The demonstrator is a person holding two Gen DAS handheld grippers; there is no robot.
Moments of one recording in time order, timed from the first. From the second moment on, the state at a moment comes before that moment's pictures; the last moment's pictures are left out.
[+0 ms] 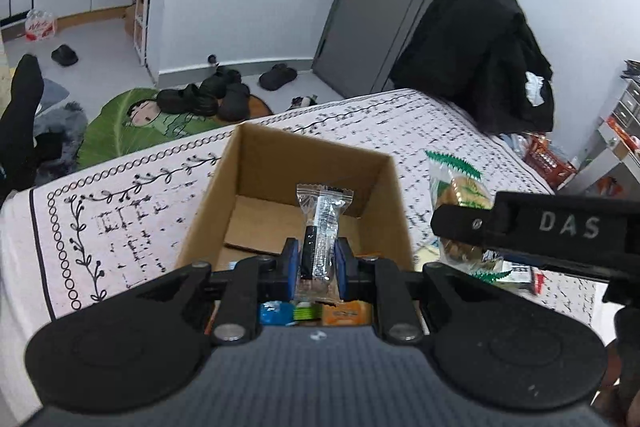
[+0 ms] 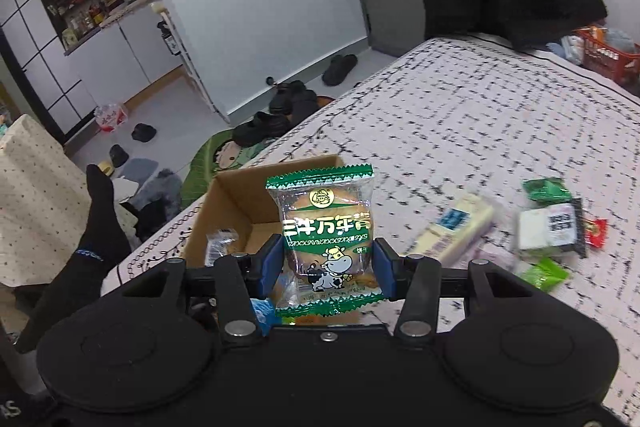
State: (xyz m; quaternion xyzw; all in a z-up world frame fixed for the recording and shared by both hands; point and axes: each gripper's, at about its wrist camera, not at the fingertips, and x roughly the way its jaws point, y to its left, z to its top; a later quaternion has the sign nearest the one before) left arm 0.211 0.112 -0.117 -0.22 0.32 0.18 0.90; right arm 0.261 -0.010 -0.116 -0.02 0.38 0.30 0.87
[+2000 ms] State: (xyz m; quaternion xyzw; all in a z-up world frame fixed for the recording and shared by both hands) left arm 0.227 0.055 -0.092 -0.15 0.35 0.15 0.91; right arm 0.266 -0.115 -0.116 0.00 0.34 0.27 0.90
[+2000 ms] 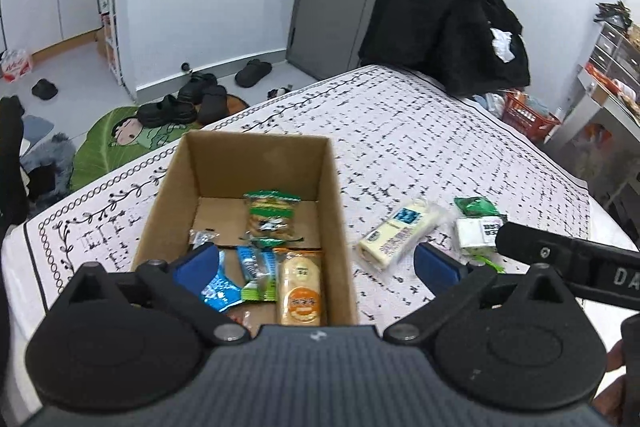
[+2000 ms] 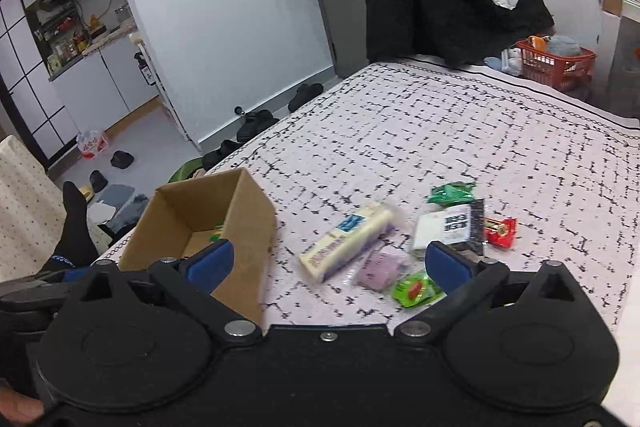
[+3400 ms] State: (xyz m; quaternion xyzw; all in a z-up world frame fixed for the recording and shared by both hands) left arm 0.348 -0.029 -0.177 -0.18 0.42 0.11 0.88; right arm 0.388 -0.220 -0.214 0.19 0.43 0.24 0.85
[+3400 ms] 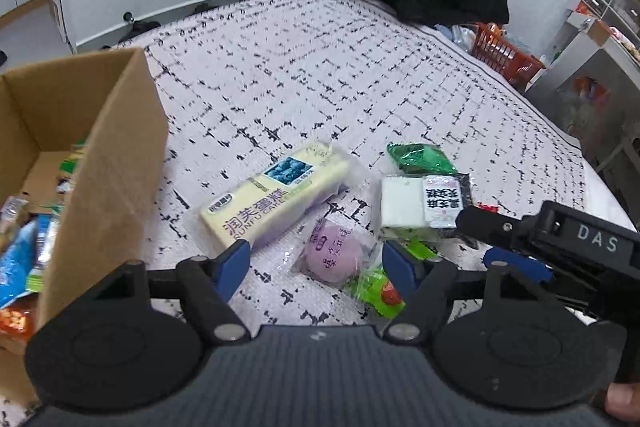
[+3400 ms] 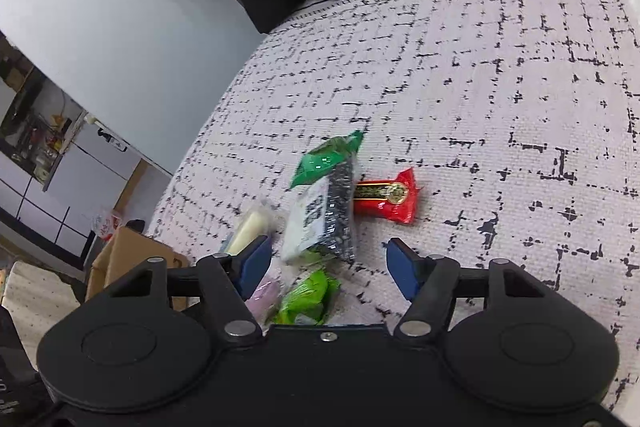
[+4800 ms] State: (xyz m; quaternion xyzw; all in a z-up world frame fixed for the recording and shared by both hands) left arm 0.337 -0.027 -0.158 -0.21 0.41 0.08 0.88; right arm 0.373 -0.214 -0.198 0.18 0.43 0.23 0.86
